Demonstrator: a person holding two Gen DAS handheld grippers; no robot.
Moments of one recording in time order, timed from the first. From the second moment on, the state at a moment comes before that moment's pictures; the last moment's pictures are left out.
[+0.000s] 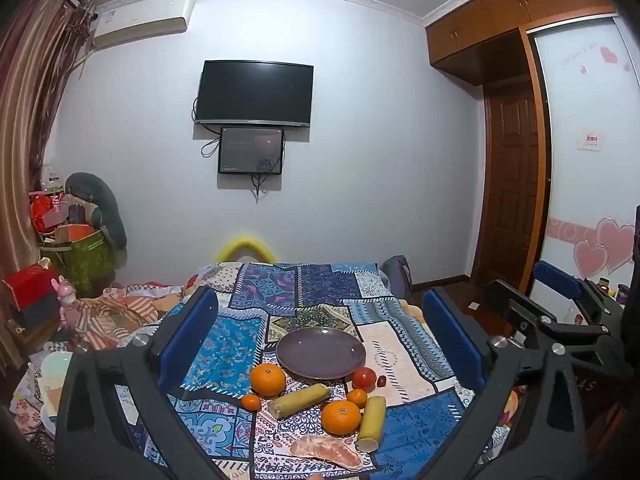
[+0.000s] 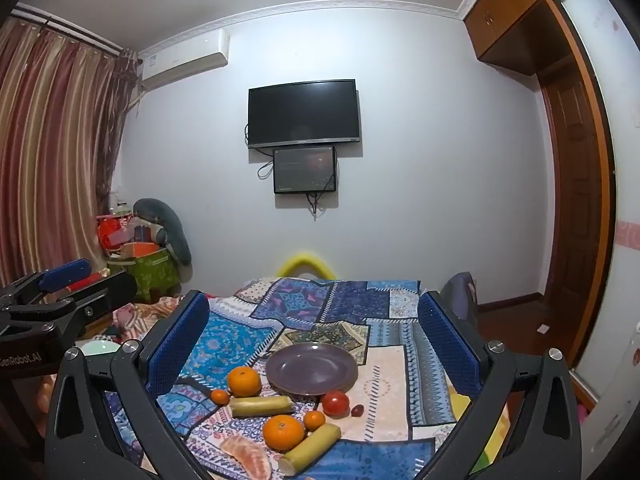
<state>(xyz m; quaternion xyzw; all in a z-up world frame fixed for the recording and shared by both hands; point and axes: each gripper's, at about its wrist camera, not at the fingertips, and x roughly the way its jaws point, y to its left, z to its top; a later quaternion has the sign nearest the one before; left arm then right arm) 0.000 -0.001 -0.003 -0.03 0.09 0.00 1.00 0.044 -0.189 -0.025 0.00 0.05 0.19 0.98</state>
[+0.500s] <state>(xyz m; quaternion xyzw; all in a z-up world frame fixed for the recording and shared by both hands) -0.001 -0.004 -0.004 -0.03 0.08 0.00 1.00 0.043 -0.187 -0.024 0.01 0.05 0.19 0.98</state>
